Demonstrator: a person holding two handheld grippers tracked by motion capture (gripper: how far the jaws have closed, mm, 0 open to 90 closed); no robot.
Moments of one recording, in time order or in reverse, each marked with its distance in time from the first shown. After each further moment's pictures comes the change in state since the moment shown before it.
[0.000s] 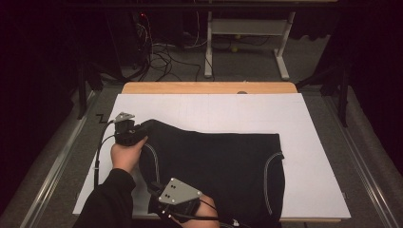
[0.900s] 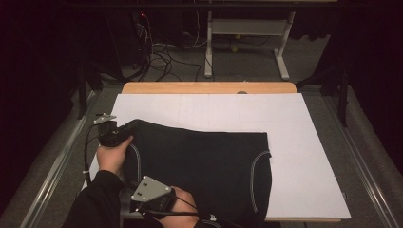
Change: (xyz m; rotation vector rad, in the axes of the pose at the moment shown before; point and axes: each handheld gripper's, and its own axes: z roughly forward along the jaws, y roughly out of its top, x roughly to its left) left arm 0.053 -0.012 -0.022 -0.047 0.018 -0.072; right arm 0.021 0.023 0.050 0.057 0.037 -0.078
